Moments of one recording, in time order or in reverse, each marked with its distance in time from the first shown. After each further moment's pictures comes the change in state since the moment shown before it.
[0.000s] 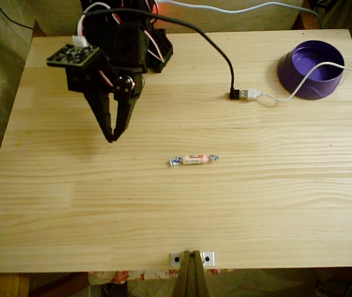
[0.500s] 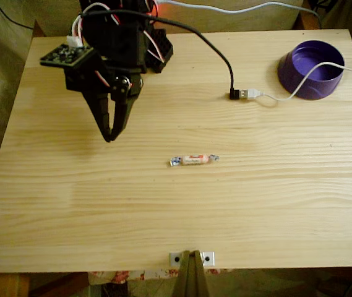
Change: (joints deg) arm 0.9 0.0 0.1 0.0 2.6
